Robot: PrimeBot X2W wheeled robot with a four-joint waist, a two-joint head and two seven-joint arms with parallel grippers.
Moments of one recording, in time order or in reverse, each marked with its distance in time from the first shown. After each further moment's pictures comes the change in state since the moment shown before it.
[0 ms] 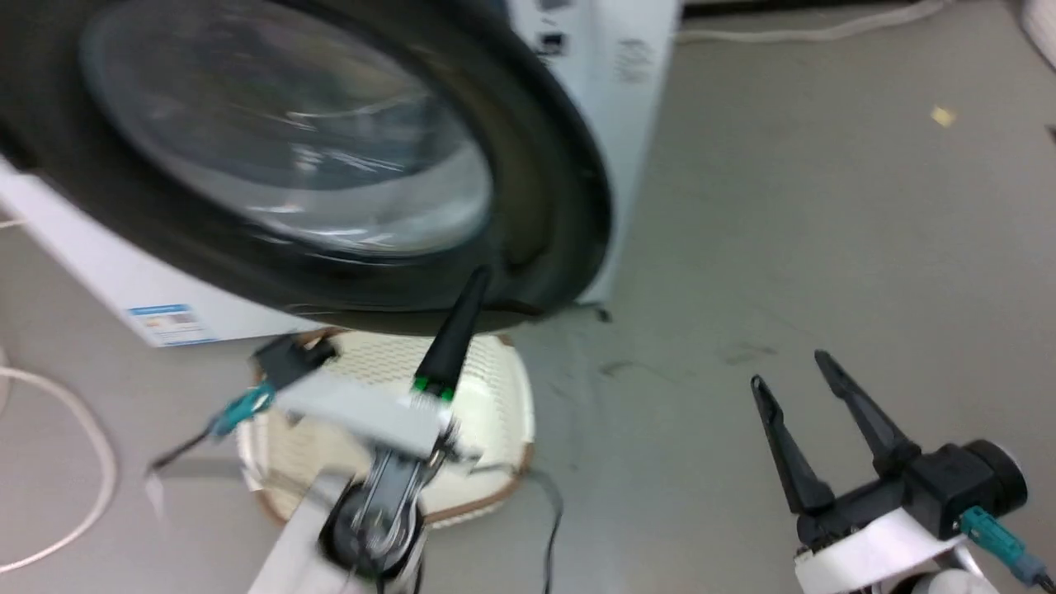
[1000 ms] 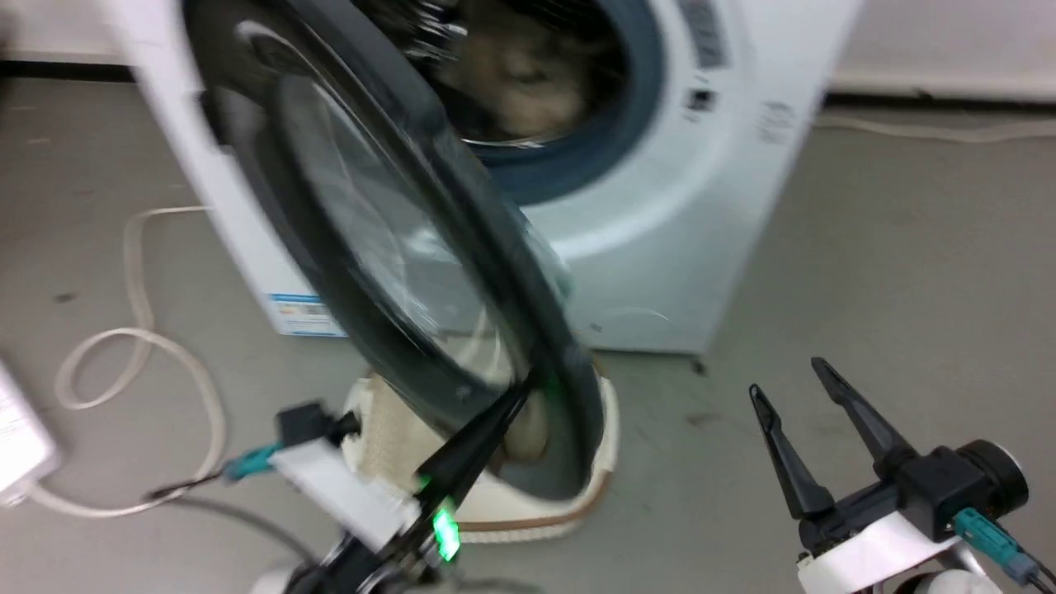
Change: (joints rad) left arm 0.324 -0.063 0.227 -0.279 -0.091 0.089 0.573; right arm 0.006 -0.026 0.022 0.013 -0.018 0.000 0.000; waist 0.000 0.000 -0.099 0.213
